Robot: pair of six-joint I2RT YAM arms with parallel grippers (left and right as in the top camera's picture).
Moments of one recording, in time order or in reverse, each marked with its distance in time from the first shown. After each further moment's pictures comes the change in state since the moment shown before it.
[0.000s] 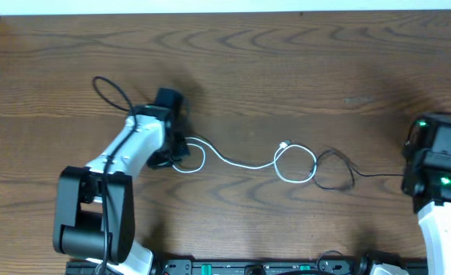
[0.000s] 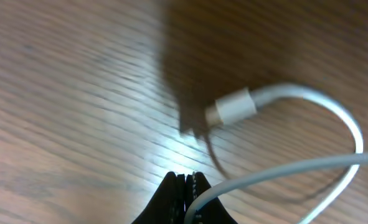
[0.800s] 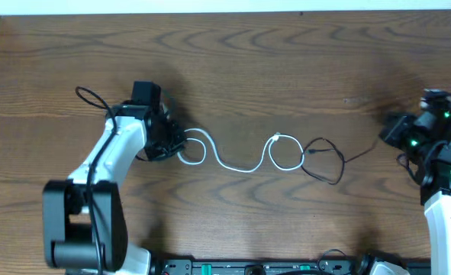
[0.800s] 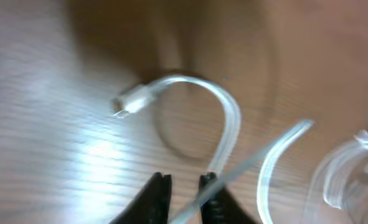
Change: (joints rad) left arm 0.100 -0.074 -0.002 0.122 0.380 0.056; right arm -0.065 0.061 0.000 0.264 -0.991 -0.328
